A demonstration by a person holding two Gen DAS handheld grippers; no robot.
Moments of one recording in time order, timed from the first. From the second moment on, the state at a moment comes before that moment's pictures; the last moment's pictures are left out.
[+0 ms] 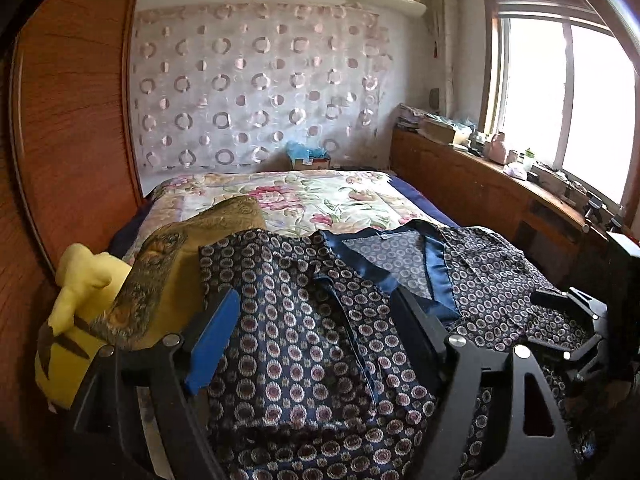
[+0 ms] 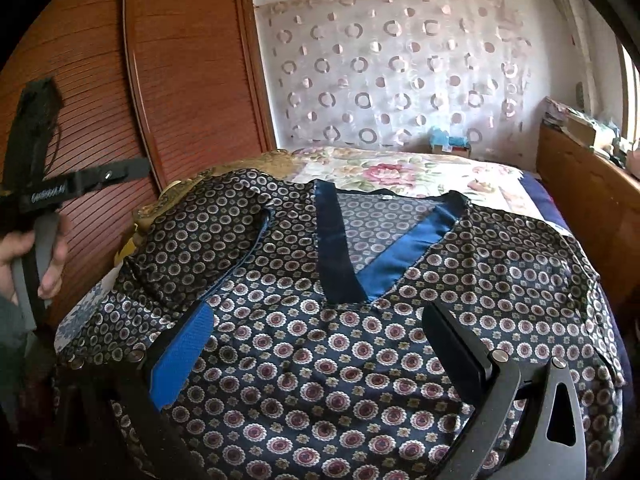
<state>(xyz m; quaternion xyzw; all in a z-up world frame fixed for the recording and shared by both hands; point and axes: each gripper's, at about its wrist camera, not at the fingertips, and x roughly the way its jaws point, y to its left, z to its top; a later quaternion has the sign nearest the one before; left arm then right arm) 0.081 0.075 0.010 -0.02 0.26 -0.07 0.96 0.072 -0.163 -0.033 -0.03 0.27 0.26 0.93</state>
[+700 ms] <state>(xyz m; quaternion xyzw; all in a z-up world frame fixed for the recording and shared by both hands) 0.053 0.032 -0.018 -0.02 0.26 -0.08 0.96 0.064 -0.222 -0.023 -0.03 0.26 0.20 0.94</state>
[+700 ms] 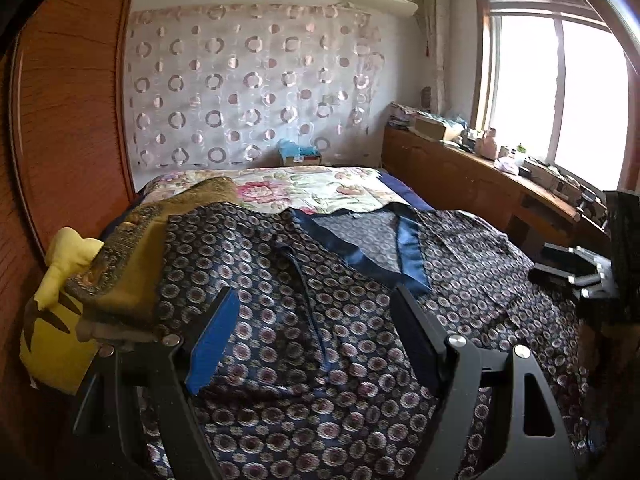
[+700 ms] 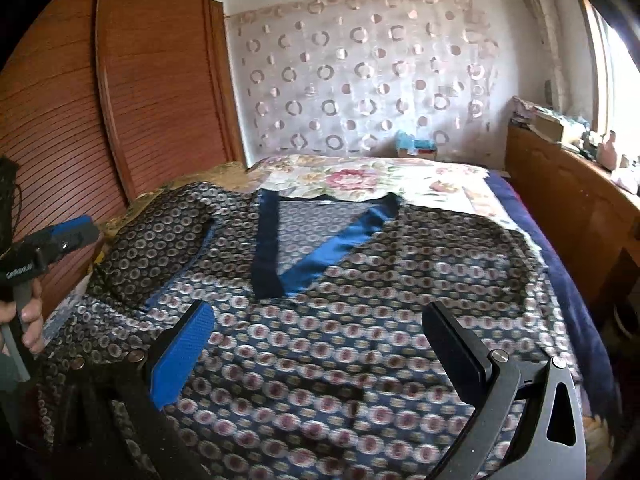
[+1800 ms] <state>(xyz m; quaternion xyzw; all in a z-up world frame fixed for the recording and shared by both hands) 0.053 -0.010 -0.036 0.00 0.30 -0.12 0.95 0.148 -0.376 -0.039 0.06 0.41 0.10 0.90</state>
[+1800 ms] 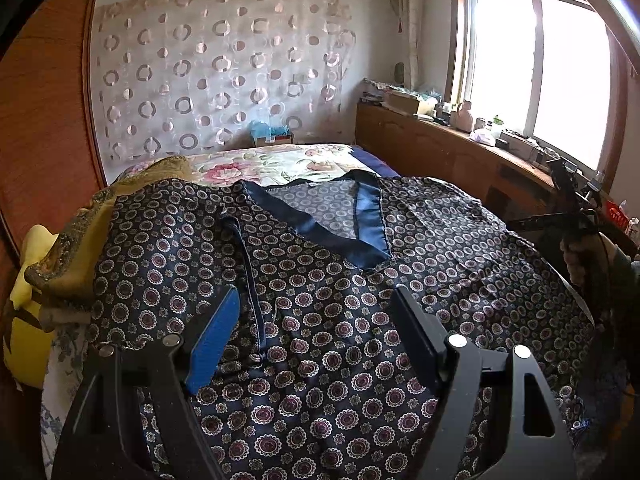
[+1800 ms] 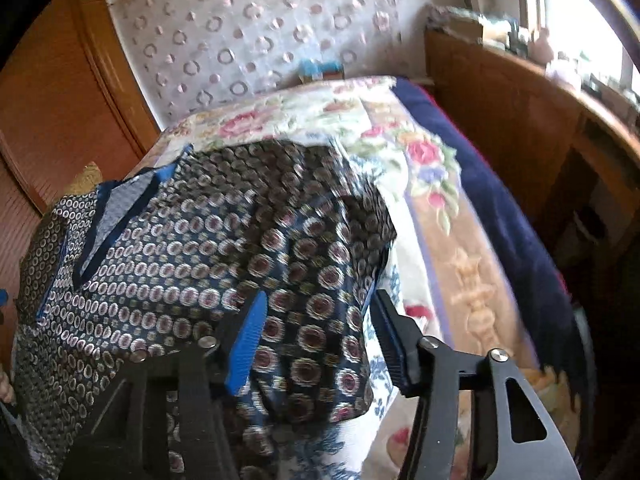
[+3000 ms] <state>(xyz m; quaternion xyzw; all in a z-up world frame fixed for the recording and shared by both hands) 0.052 -0.016 -0.046 0.00 0.32 -0.12 0.94 0.060 -0.252 -0.017 -0.12 0.36 0.19 0.90</state>
